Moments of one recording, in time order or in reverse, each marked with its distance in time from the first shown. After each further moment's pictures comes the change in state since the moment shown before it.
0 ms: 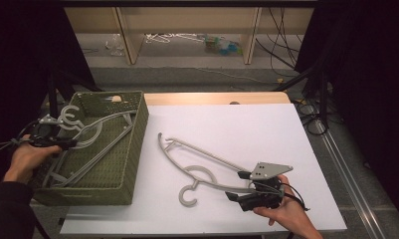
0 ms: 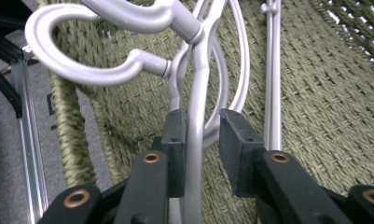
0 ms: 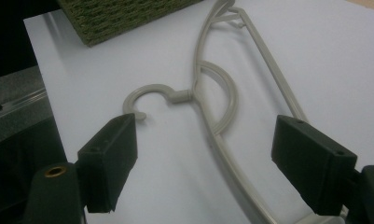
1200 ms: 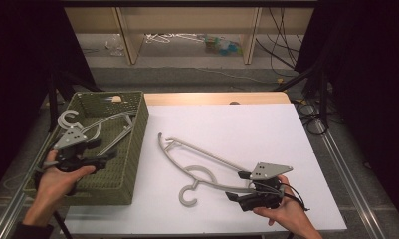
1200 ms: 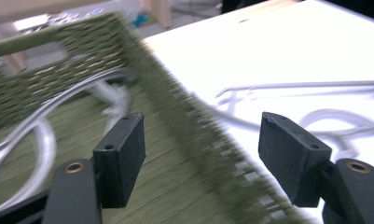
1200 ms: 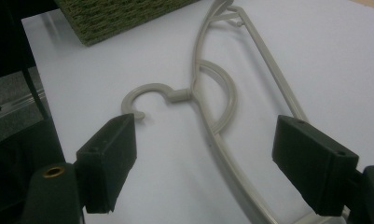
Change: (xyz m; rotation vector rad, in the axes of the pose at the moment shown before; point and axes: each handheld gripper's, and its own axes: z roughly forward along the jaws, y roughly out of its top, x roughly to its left) left arm -0.147 0.001 -0.054 -0.400 -0.228 0.035; right arm -0.001 -0.001 0.001 -0.002 -0.007 0.002
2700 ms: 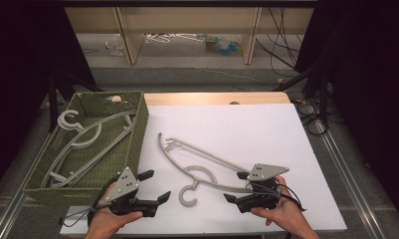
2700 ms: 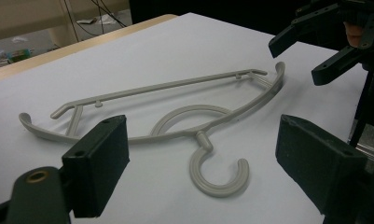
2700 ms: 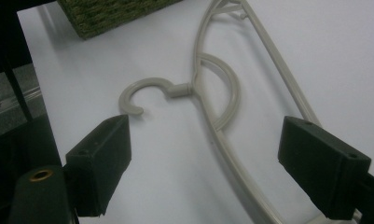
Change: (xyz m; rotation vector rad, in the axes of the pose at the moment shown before) left arm -0.119 -0.050 0.033 -0.105 -0.273 0.108; right arm 0.000 -0.005 0.010 0.017 0.008 -0.004
